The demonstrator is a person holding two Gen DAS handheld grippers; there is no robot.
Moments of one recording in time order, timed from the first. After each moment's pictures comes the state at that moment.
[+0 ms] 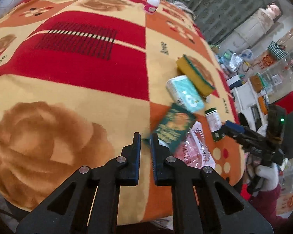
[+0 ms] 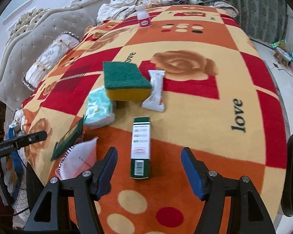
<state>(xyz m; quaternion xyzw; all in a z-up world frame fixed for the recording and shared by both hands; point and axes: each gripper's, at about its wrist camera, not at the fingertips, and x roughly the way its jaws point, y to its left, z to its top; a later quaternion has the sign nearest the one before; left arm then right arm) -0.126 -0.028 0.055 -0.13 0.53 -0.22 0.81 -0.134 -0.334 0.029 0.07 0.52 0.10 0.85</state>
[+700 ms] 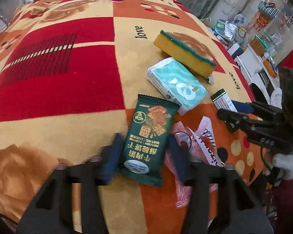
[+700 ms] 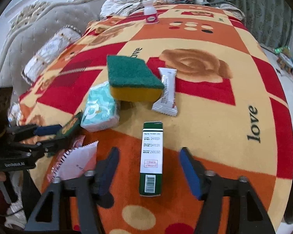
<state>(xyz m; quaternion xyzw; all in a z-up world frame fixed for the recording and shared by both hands) -0.097 -0.094 0.025 0.01 0.54 -0.24 0.81 -0.118 -0.312 0.013 0.04 0.52 0.10 0.85</state>
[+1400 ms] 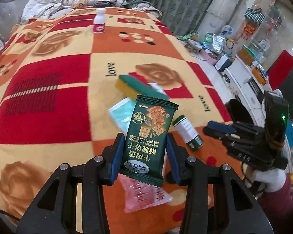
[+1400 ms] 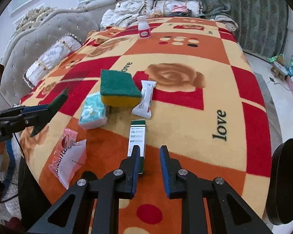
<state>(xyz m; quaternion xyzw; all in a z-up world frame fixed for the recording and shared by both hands) -0.114 -0.138 0.097 0.00 0.48 -0.27 0.83 -0.149 -0.352 0.045 0.05 0.47 0.09 0.87</state>
